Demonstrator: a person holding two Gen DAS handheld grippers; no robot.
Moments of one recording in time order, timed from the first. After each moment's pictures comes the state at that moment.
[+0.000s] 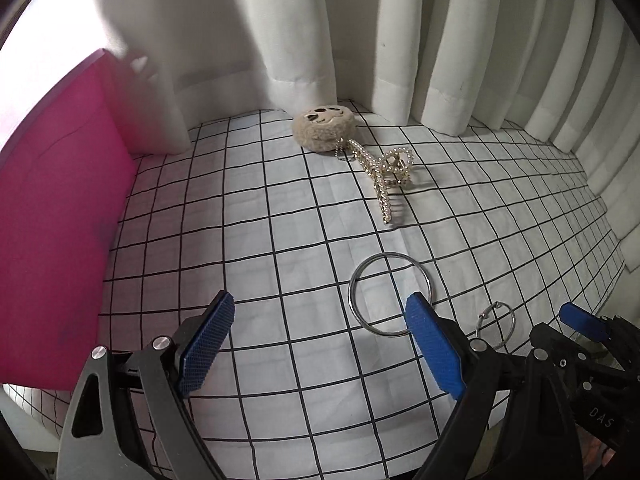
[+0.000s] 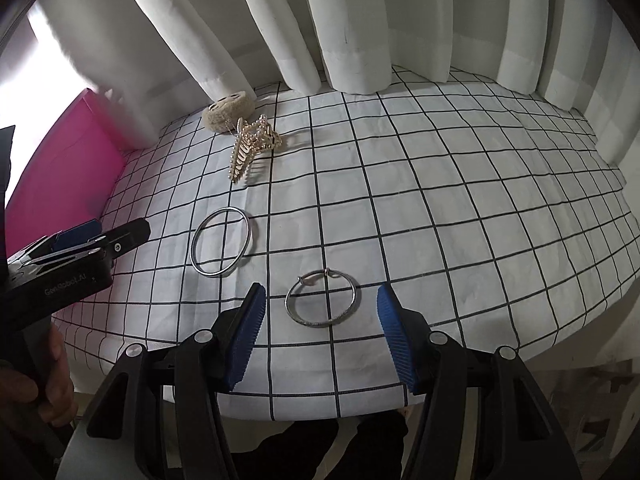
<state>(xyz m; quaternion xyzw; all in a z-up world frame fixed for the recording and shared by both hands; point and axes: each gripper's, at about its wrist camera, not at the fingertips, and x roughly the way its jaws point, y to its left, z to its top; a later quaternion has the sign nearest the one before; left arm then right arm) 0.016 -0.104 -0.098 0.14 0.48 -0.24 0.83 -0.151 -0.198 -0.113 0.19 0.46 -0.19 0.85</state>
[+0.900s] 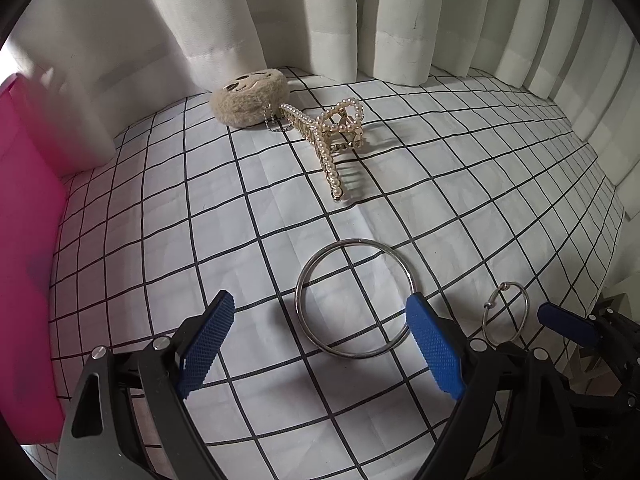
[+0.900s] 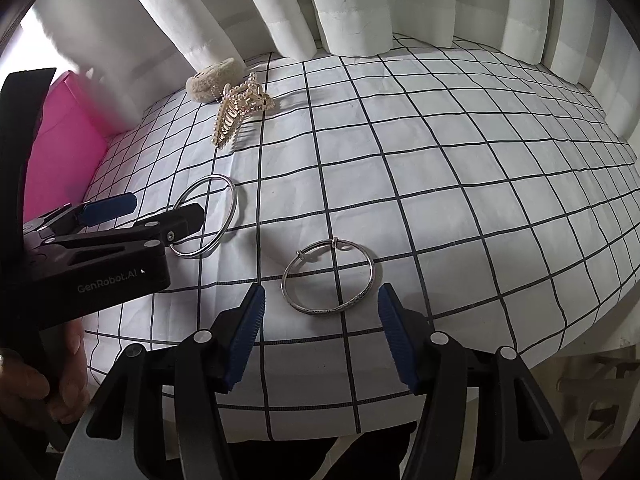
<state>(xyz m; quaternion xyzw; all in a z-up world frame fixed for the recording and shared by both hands) 0.021 -0.144 -0.147 0.19 0.48 -0.31 0.80 -0.138 -0.189 -0.156 0.20 0.47 -0.20 0.84</state>
